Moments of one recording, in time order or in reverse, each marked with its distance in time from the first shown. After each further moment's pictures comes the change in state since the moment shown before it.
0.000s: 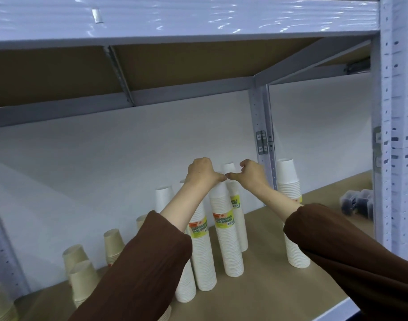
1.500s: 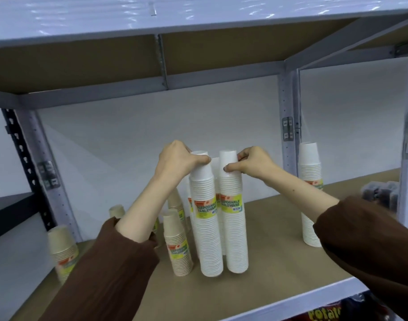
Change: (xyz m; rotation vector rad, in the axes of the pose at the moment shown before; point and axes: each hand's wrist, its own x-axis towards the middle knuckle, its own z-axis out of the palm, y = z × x) left_hand -0.088 -0.056 -0.059 -0.148 0.266 -0.163; right_hand -0.078 -0.048 -0.012 0.200 -0.271 -0.087
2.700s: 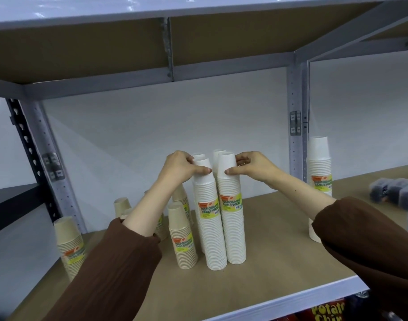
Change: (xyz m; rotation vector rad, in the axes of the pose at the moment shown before) left_hand 0.010 -0.040 0.021 -0.098 -0.117 -0.049; right_hand 0.012 0.022 0.018 0.062 -0.192 -0.082
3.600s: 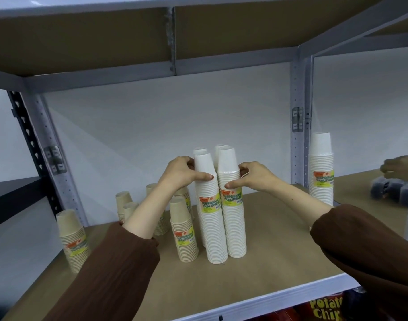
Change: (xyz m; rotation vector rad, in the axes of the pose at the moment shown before) left_hand -0.012 -0.016 0.006 -0.034 -0.089 -0.015; right_hand -0.007 0.019 0.018 -0.191 -0.059 0.013
